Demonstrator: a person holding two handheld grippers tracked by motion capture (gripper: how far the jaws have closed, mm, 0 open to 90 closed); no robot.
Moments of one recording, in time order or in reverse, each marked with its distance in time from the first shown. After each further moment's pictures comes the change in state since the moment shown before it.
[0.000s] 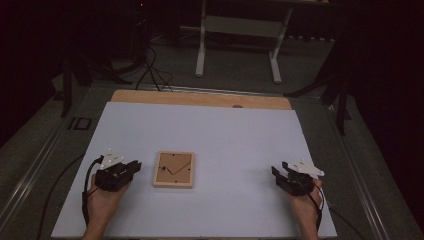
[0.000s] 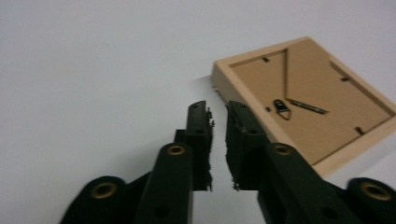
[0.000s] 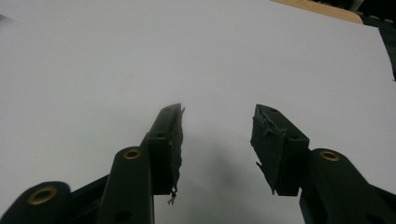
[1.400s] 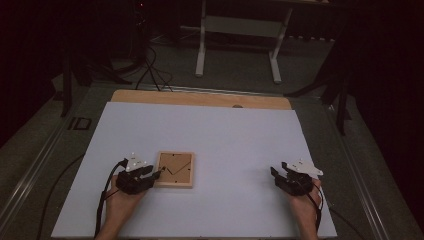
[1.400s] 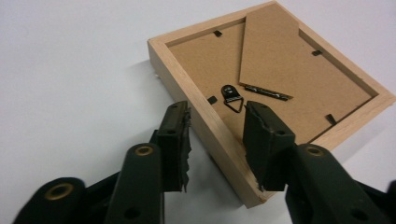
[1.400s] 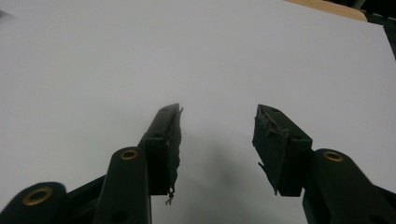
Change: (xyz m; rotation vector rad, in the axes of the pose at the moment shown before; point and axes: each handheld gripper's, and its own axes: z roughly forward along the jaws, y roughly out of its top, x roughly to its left) left arm -0.034 -0.001 0.033 0.087 -0.045 0.048; right arm 0.002 0.000 0.001 0.012 0.006 -0.002
